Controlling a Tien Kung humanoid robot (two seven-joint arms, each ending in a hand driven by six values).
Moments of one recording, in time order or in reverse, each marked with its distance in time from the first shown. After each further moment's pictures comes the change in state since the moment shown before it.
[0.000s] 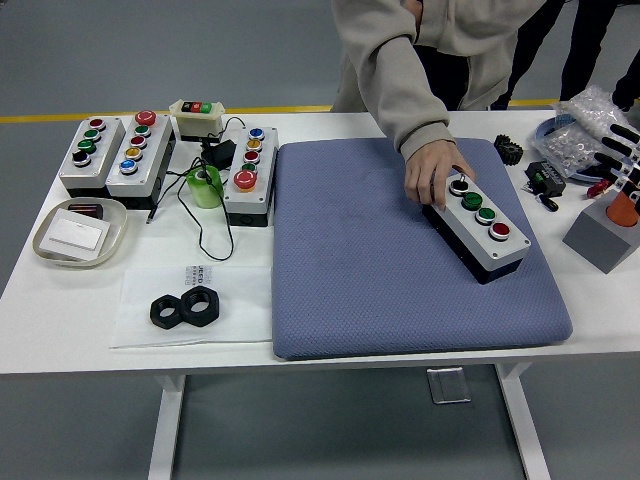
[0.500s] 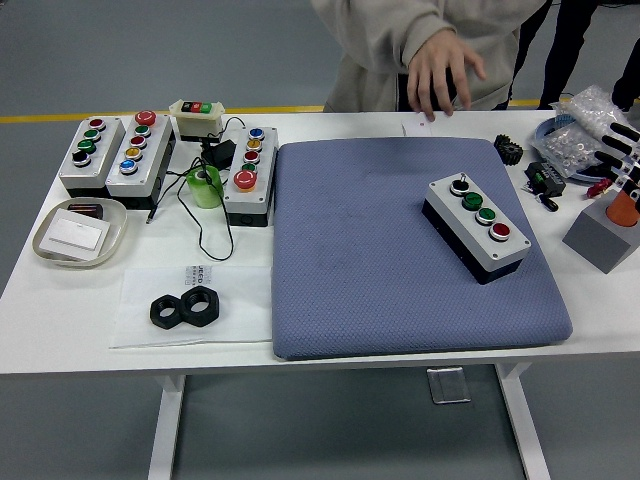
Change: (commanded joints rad) left arm 0.000 0.001 -0.003 0.000 0.003 0.000 0.002; right arm 0.005 0.000 -0.003 0.002 -0.012 0.003 -0.002
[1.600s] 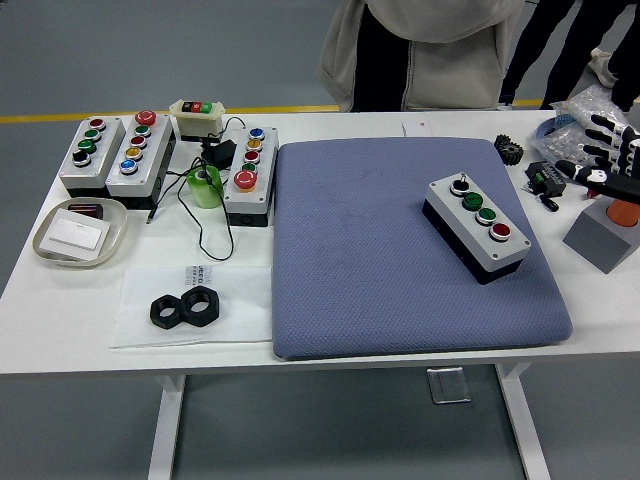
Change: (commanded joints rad) left arm 0.008 0.001 0.000 0.000 0.000 0.000 -0.001; right arm 0.071 0.001 -0.110 0.064 -0.518 -0.091 -0.041
